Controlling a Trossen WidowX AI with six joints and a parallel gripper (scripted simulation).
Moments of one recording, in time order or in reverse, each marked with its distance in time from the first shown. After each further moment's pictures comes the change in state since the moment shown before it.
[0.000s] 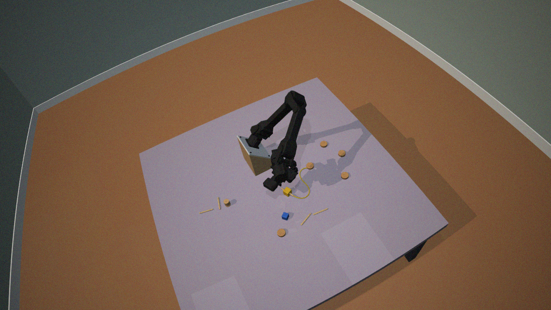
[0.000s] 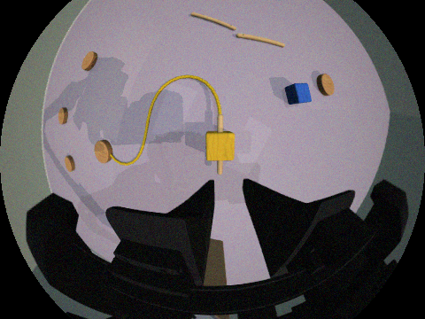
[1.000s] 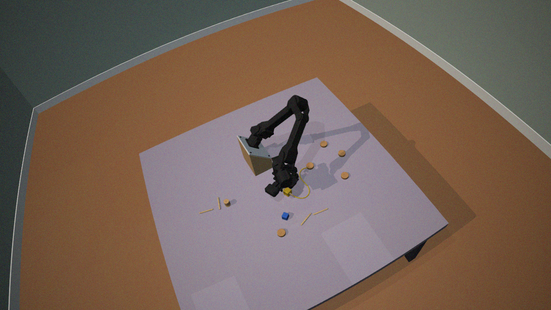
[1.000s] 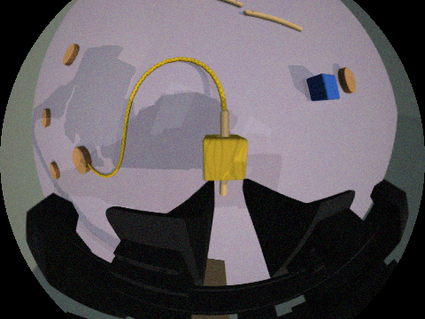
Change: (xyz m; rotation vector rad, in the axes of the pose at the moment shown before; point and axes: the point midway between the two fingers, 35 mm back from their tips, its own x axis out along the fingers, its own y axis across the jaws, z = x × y) arm 0.050 0.001 0.000 0.000 0.000 0.001
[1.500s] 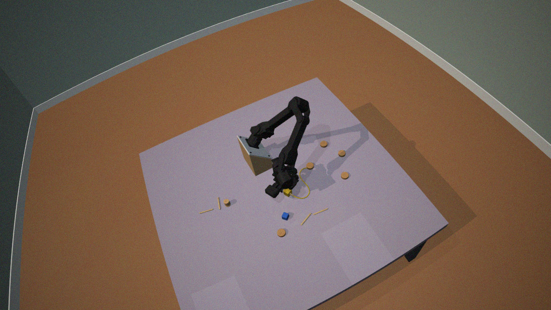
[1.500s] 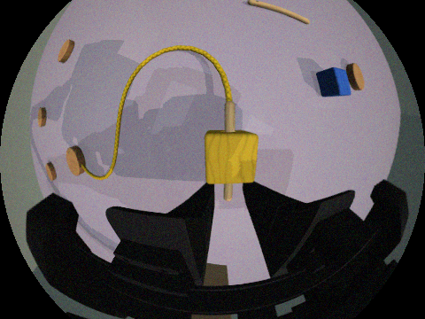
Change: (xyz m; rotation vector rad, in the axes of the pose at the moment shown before) arm 0.014 0.002 -0.003 0.004 0.006 0.007
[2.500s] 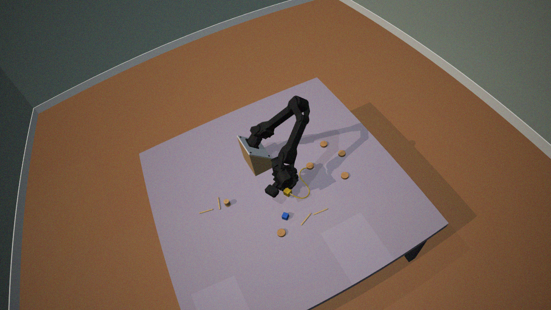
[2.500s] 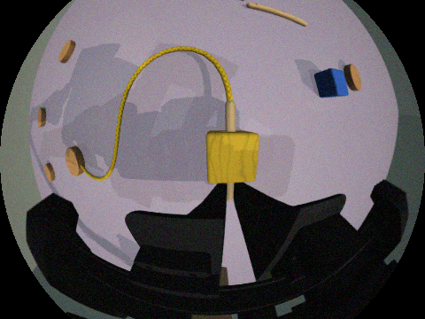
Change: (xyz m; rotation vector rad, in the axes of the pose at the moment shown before) arm 0.000 0.000 0.000 0.000 -0.022 -0.010
